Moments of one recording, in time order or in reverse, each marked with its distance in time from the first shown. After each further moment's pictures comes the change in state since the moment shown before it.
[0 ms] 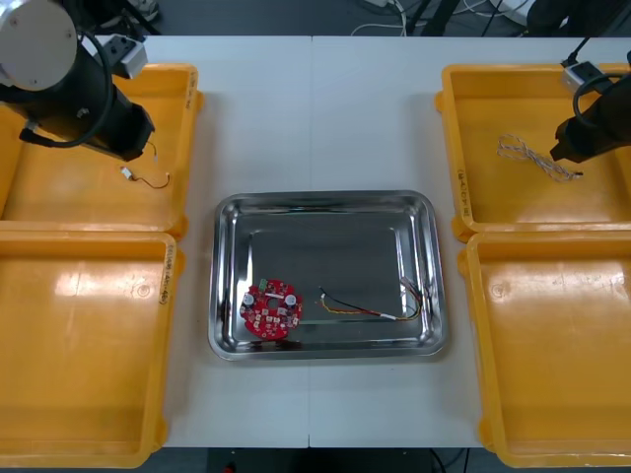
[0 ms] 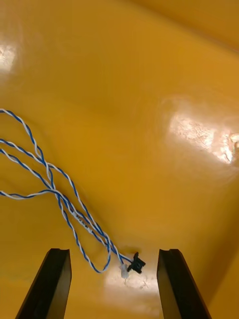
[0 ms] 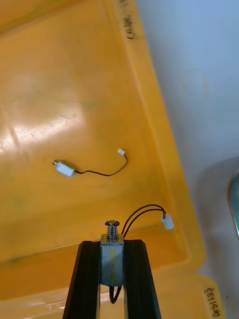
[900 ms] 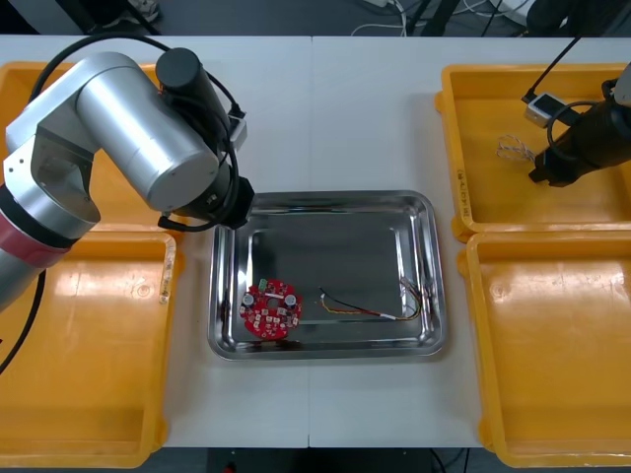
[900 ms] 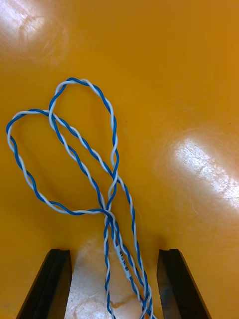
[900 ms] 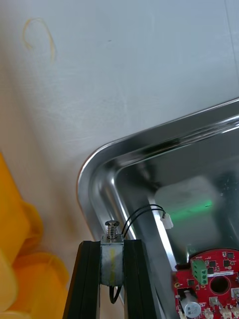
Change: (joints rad) right arm -0.002 0.029 0.016 0.151 -0.085 -0.146 0.385; left arm 0.035 -0.113 -0.349 -0.127 -0.071 -0.109 0.393
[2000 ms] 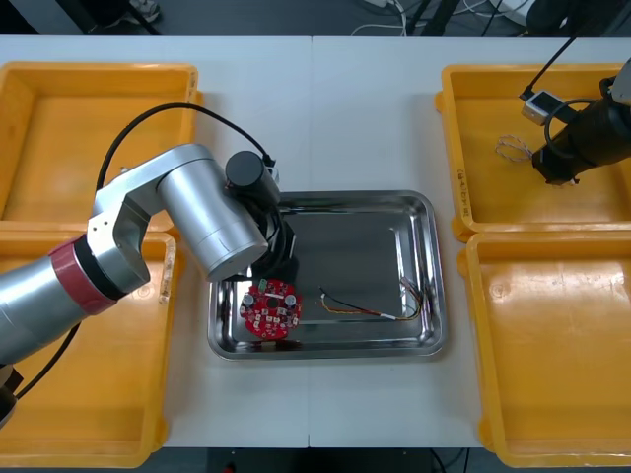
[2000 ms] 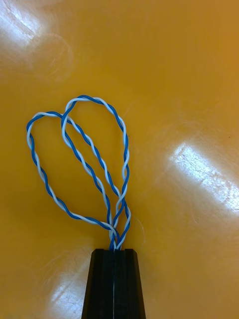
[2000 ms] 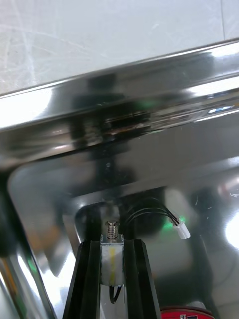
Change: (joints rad) right arm -0.007 0.004 0.000 0.005 -0.005 -0.007 0.004; left arm 0.035 -0.060 -0.227 0.105 -0.110 -0.247 0.255
